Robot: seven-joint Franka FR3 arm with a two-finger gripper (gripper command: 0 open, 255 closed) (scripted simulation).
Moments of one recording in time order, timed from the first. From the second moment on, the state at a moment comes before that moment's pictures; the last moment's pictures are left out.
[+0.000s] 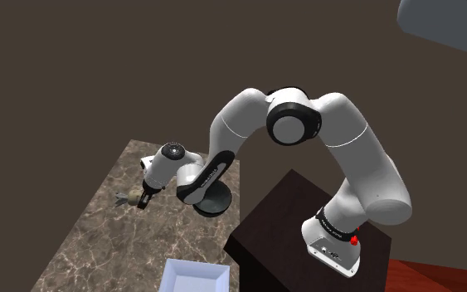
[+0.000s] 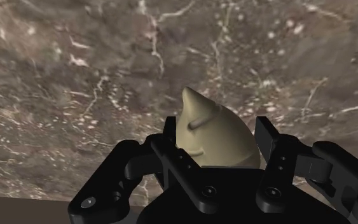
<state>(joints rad) 0.38 0.99 0.08 -1.72 -0.55 3.03 0.32</state>
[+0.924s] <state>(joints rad) 0.33 0.82 0.15 -1.83 -0.54 2.95 0.29</state>
